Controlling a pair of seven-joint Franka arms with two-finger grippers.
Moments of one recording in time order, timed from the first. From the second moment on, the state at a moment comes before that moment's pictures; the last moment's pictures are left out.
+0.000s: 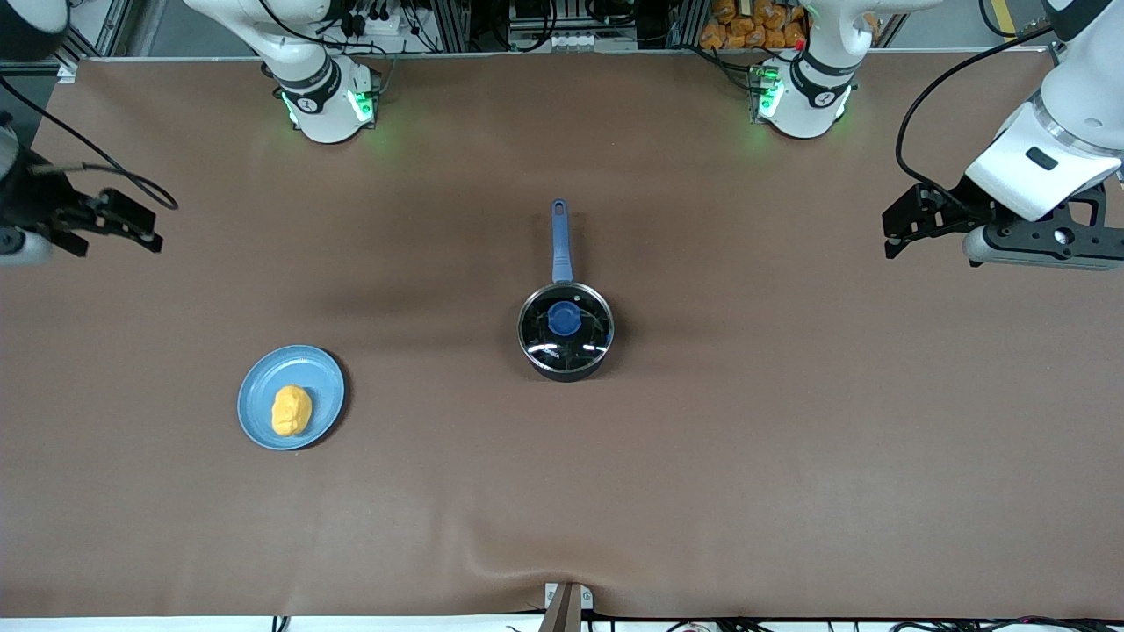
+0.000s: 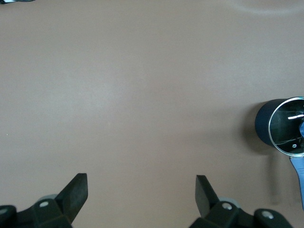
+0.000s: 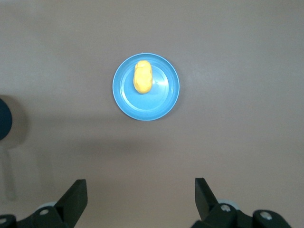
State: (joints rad) left arm -0.04 0.05 -0.17 -1.51 0.01 1.65 -0.09; right arm -0.13 -0.02 0.10 -1.70 0.03 1.69 -0.07
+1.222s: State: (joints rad) left arm -0.29 0.09 -0.14 -1.54 0.01 1.67 -0.24; right arm -0.08 0.54 0.10 -1.71 0.03 2.34 -0.06
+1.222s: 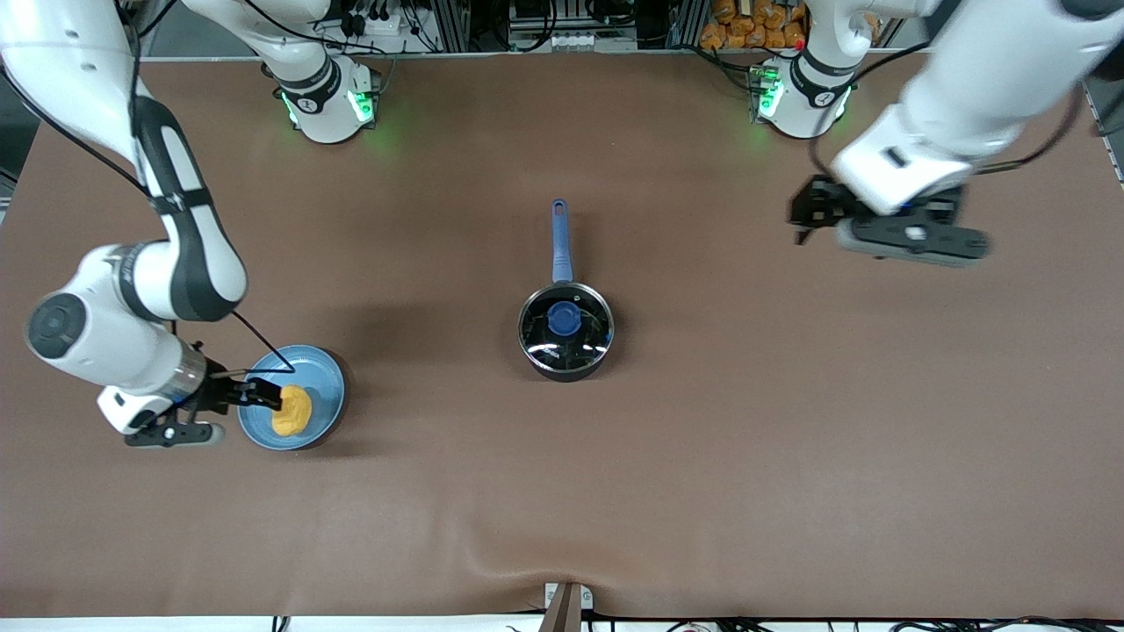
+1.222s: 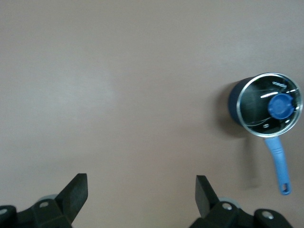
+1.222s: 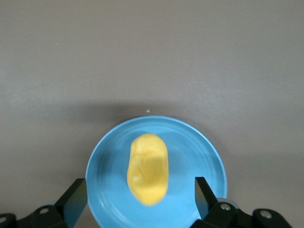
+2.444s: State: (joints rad) left arm -0.74 0.60 -0.04 -1.54 0.01 2.28 -0.91; right arm -0.07 0.70 0.10 -1.77 0.03 2.58 -0.05
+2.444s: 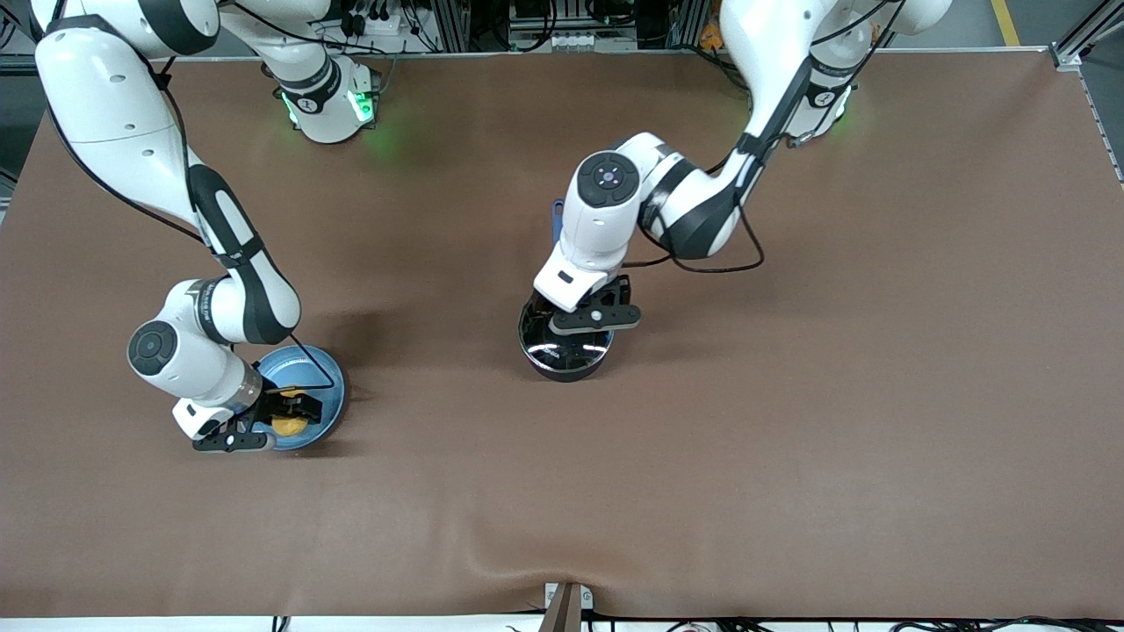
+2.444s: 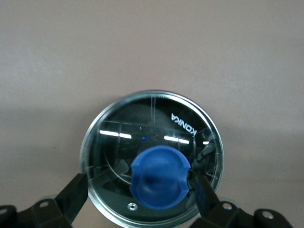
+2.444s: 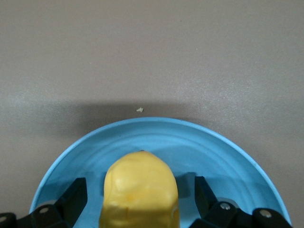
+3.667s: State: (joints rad) left arm -0.77 0.68 -0.03 -1.54 0.01 2.38 -0.94; right arm -0.07 0.68 0.10 -1.75 0.03 2.55 -0.05
